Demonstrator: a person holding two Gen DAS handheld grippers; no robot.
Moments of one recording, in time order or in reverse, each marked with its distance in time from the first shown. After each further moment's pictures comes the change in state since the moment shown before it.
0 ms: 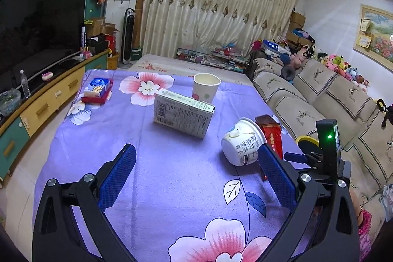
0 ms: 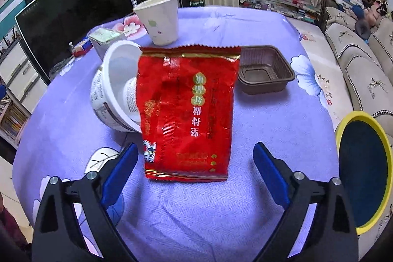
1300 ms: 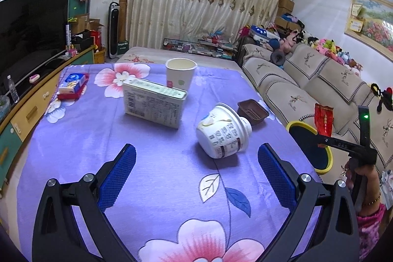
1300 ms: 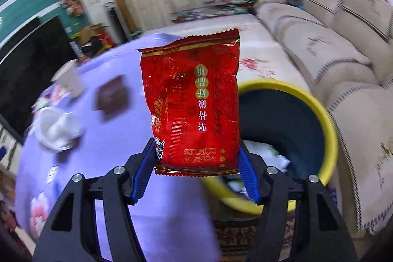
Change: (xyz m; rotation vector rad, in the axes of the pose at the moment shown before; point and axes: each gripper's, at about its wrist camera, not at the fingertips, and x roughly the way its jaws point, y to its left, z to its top) left arm 0.035 -0.047 -0.008 0.064 0.064 -0.054; right arm -0.096 -0.183 -0.056 0.365 -0.129 -0.200
